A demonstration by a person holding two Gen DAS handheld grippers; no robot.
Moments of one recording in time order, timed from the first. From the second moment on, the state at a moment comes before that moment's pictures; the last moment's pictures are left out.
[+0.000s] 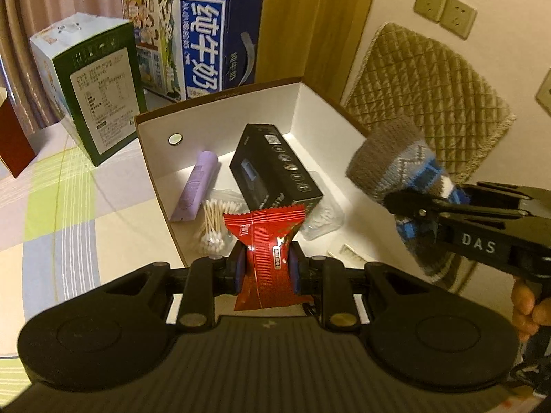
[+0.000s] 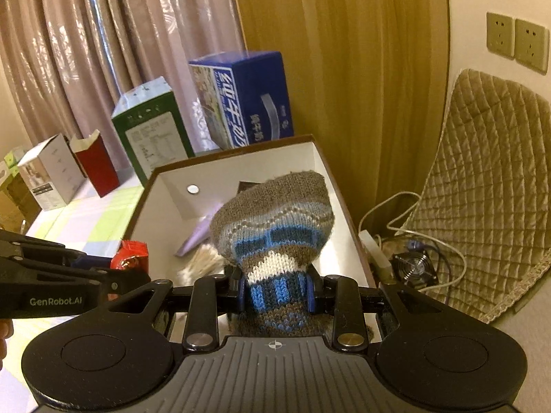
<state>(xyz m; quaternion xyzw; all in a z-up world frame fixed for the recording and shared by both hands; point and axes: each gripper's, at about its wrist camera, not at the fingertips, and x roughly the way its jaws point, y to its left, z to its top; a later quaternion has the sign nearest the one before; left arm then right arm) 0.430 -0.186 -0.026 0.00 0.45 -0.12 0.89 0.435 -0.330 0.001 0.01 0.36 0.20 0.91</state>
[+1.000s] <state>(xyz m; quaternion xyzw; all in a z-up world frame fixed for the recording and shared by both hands) 0.488 -0.188 -0.055 0.02 0.46 -0.10 0.88 0.485 -0.322 -0.027 0.00 0.39 0.20 0.90</state>
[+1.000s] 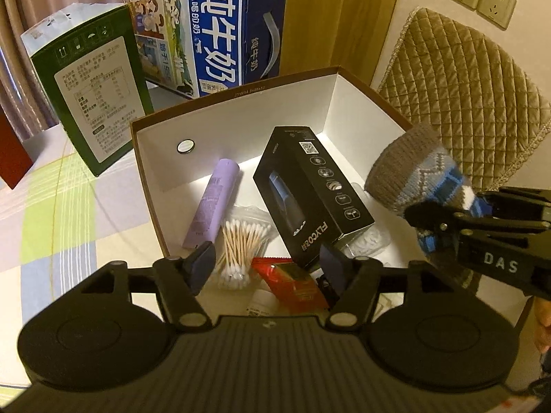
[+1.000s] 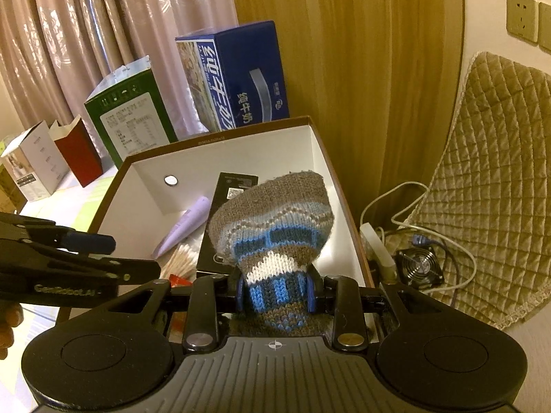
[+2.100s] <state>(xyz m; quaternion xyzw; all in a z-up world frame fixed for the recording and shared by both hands) 0.434 -0.181 -0.011 0.01 0.42 -0.09 0.90 0.429 -0.344 0.003 0.02 0.36 0.22 0.91</state>
